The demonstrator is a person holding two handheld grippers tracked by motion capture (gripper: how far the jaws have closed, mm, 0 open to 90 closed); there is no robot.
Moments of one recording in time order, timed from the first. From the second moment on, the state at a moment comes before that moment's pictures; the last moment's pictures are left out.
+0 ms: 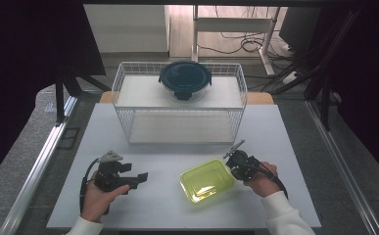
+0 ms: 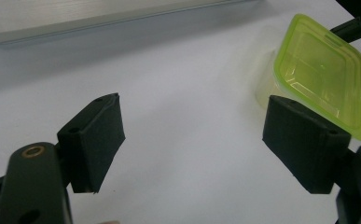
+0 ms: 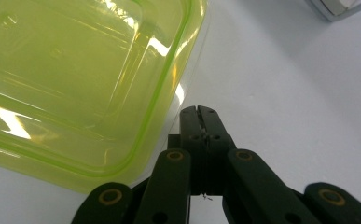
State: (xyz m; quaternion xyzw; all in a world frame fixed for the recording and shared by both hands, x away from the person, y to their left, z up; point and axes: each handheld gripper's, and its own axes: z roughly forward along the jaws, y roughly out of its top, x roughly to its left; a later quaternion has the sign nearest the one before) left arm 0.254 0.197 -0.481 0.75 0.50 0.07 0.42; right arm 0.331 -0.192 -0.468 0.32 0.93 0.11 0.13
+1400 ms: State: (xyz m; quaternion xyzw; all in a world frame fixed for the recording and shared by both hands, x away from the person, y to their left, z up) left arm 0.254 0.197 -0.486 0.75 0.51 0.07 0.42; right arm 0.243 -0.117 -0.477 0.15 0.97 0.18 0.06
